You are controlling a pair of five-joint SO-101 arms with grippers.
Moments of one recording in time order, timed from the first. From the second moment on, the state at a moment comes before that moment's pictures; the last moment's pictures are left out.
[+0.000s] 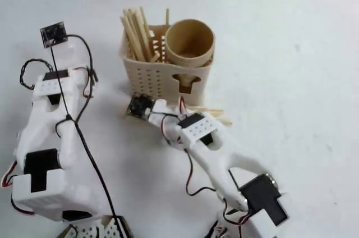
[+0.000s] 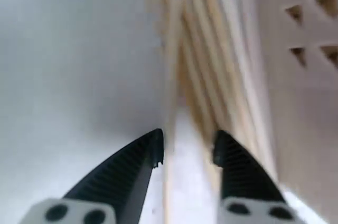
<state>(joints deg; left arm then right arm) -18.0 5.8 25.8 40.0 11.2 -35.1 -3.3 46.8 33.5 40.7</state>
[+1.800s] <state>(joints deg) -18.0 5.8 25.8 40.0 11.2 -41.1 -22.3 3.2 36.5 23.1</state>
